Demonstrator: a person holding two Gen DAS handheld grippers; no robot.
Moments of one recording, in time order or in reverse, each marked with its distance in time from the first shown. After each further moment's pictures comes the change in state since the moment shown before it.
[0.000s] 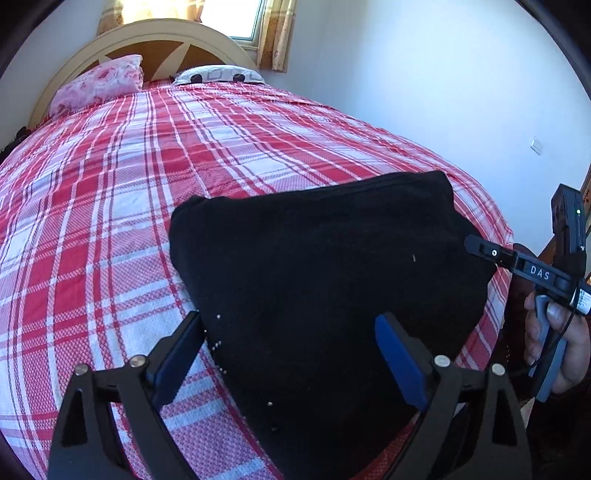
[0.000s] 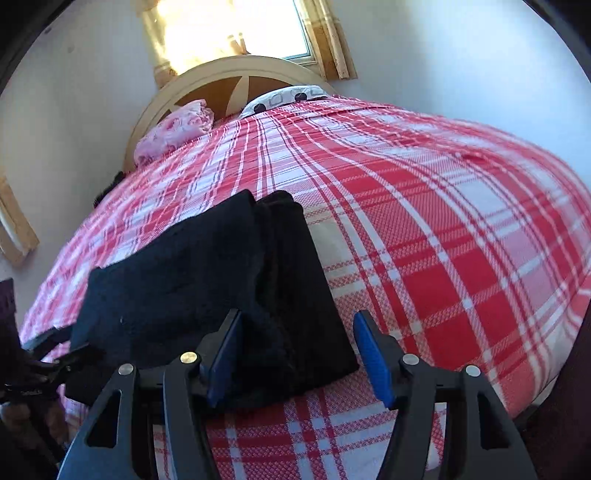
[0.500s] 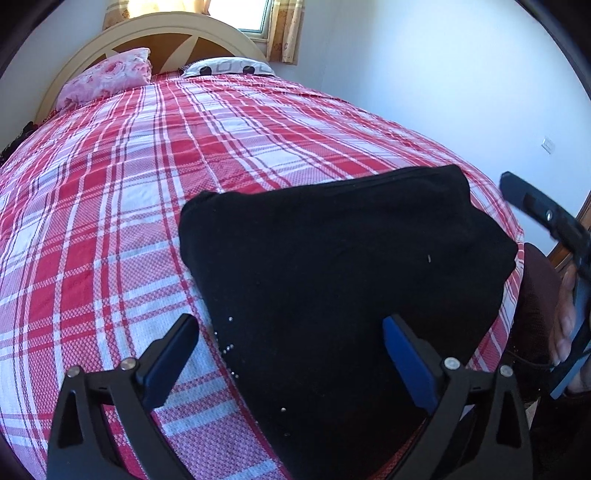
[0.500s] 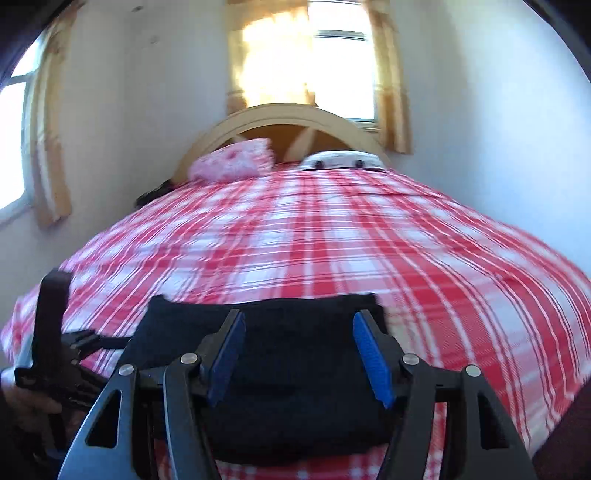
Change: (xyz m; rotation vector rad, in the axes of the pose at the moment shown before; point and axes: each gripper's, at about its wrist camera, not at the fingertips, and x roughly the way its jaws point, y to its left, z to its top) left arm 0.004 0.004 0.001 -0.011 0.033 0.040; right arm -0.044 0.087 0.023 -0.309 -0.214 0.092
